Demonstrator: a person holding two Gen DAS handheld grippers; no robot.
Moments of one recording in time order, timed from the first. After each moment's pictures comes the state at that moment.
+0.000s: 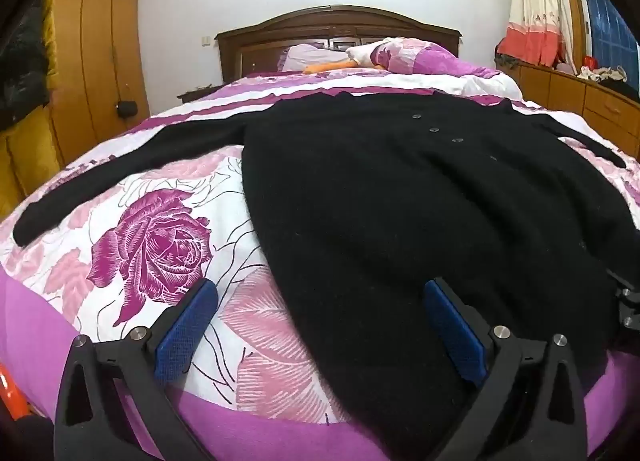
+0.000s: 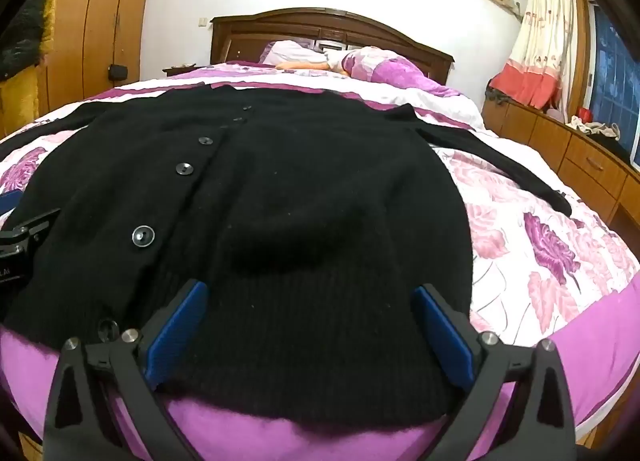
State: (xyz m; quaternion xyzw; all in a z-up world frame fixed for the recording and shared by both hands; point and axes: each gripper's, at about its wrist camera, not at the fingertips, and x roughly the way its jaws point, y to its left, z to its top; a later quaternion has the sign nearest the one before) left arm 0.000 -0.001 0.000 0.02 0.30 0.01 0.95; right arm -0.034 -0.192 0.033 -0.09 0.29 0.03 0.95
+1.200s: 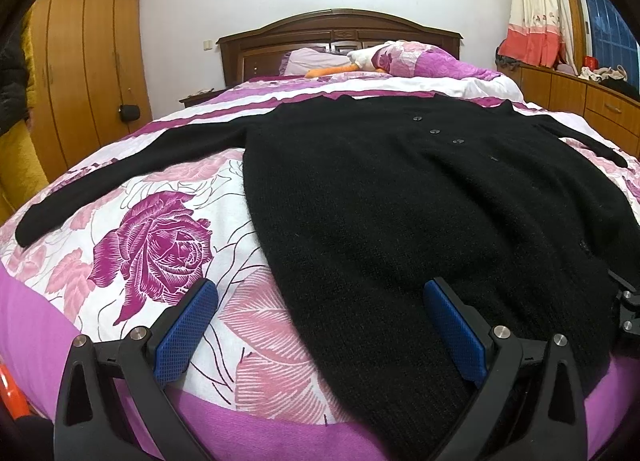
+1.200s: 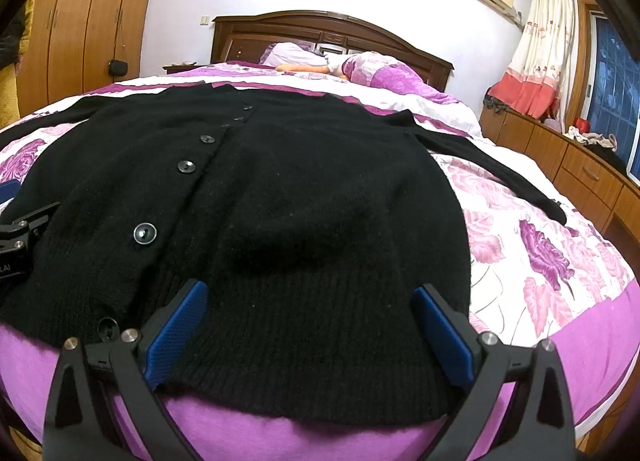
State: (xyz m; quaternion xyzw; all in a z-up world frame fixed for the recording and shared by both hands) left arm -0.003 -0.009 -0.003 0.02 0.29 0.02 0.96; right arm -0.038 -0.183 0.032 -0.11 0.29 0.02 0.95
